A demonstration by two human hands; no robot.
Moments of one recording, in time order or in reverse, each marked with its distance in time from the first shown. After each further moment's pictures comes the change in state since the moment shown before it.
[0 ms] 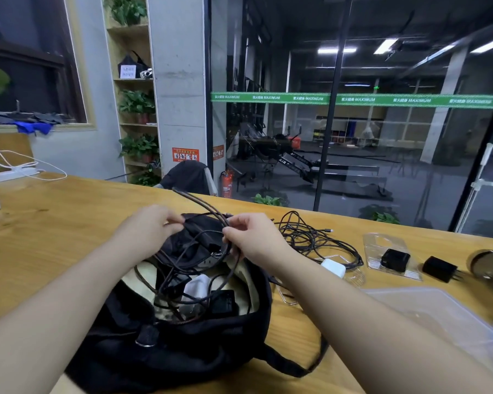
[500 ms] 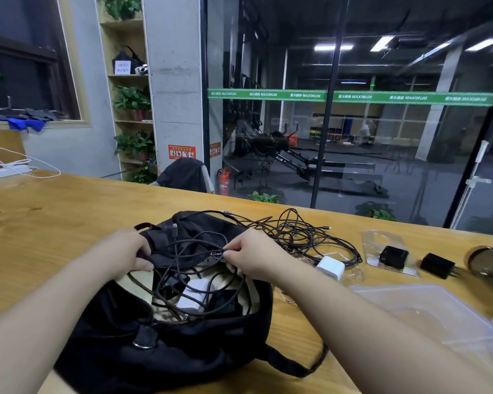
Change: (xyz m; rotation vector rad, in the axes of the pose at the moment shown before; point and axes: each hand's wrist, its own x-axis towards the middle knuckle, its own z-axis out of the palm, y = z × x) left_hand -0.006 -0.049 0.013 0.416 -0.362 -0.046; right_hand -0.004 0.015 0.004 -0.419 -0.153 0.014
